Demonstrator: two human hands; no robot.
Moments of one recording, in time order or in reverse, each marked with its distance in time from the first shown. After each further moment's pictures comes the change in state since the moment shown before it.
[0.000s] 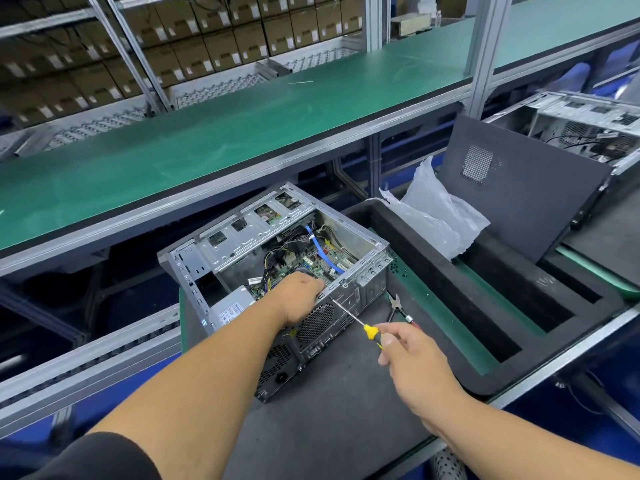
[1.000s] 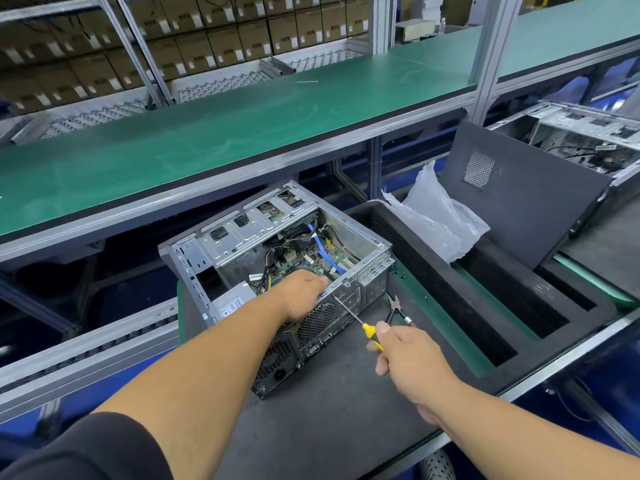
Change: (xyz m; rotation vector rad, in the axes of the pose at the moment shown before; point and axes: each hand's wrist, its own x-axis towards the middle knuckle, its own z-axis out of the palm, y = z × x) left_hand 0.005 -0.009 0.001 -0.163 0.006 0.097; right_hand 0.004 -0.017 0.003 -0.120 -0.046 0.123
